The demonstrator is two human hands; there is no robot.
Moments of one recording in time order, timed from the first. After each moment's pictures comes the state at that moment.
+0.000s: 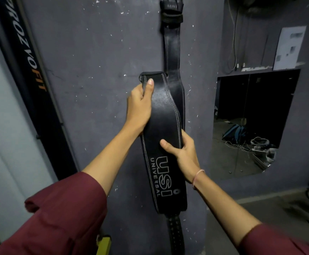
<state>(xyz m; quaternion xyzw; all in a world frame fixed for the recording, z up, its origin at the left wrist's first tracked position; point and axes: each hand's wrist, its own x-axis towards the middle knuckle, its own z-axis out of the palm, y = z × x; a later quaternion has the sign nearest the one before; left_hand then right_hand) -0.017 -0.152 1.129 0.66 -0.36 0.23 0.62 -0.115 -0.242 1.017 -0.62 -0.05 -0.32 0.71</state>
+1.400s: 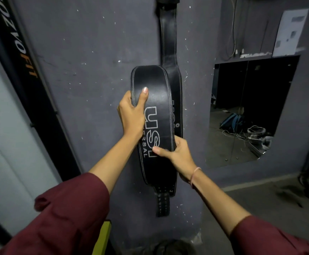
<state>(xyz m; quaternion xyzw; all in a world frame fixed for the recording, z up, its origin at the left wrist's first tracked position) -0.025 -0.149 1.072 0.61 -0.27 0.26 0.70 -0.114 -0.250 0.969 -0.66 -0.04 -0.27 0.70</state>
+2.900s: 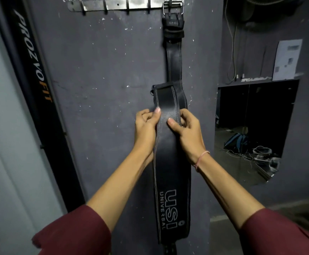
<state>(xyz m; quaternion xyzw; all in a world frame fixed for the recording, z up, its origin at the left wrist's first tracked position) -0.036 -0.158 1.098 0.53 -0.23 -0.04 0.82 -0.091 -0.258 1.085 -0.64 -0.10 -0.39 0.66</state>
